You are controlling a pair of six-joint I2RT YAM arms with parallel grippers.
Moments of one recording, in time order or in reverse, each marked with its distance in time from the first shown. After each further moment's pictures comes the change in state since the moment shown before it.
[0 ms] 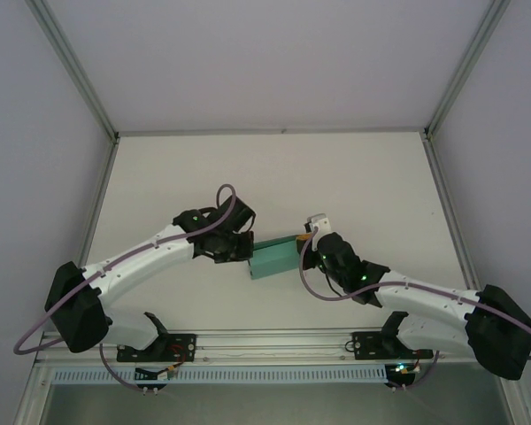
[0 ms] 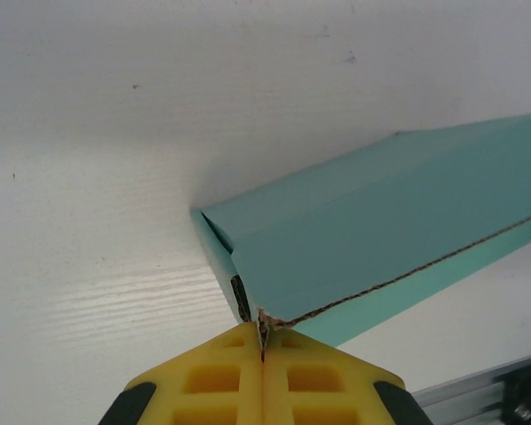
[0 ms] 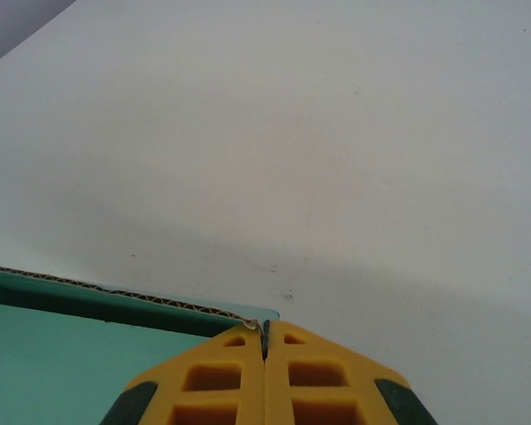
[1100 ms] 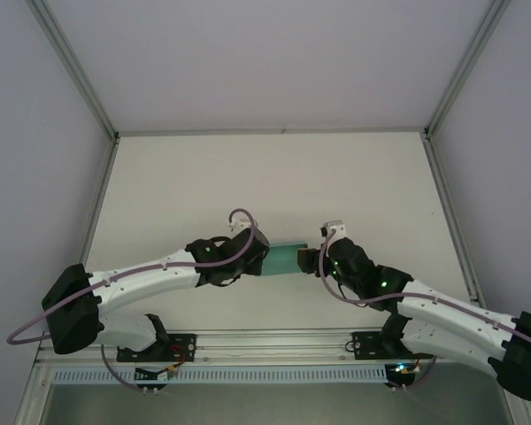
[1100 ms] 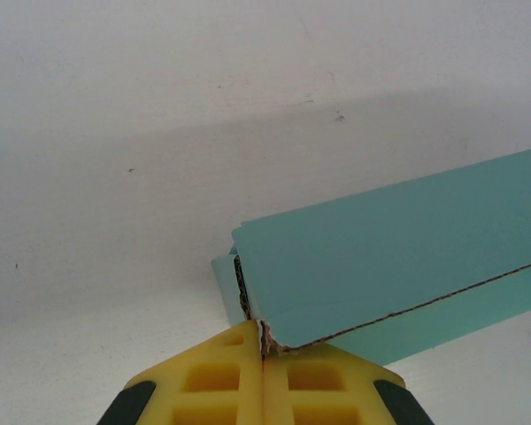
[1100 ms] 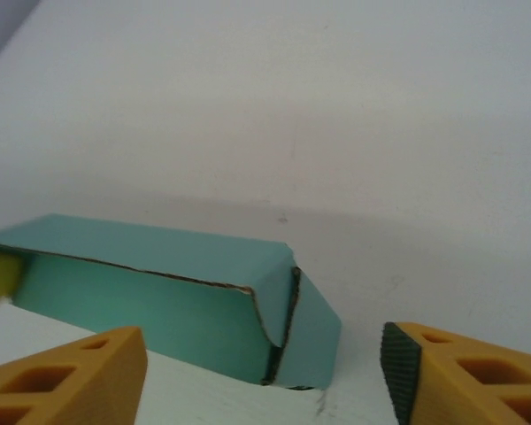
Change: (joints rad) left arm -0.224 -0.042 -0.198 0.274 -0.373 0.014; right arm 0.022 -0.247 0.056 -0.387 -0.008 0.222
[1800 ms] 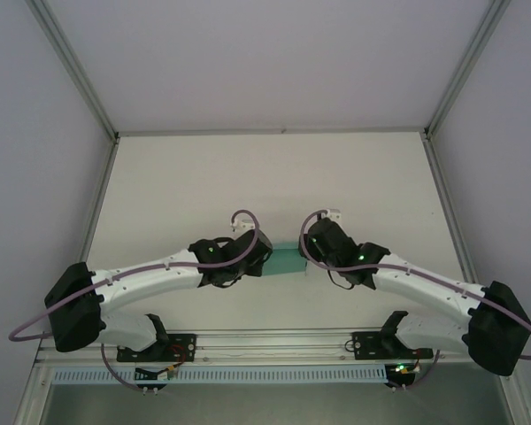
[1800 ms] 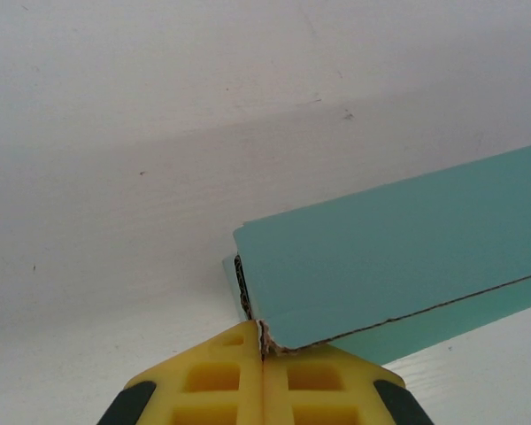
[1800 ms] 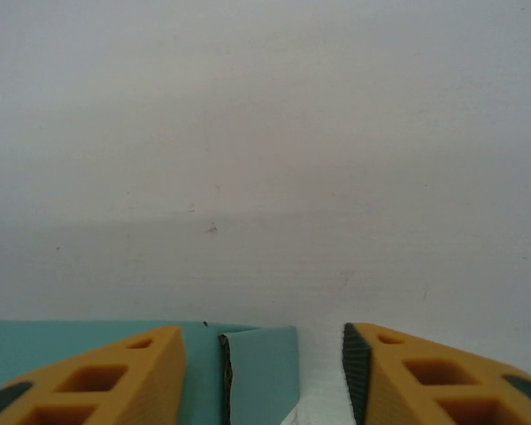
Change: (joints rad) left arm -0.019 0.019 0.028 -0.041 -0.036 0.018; right arm -0.072 0.300 0.182 -0.130 0.036 0.159
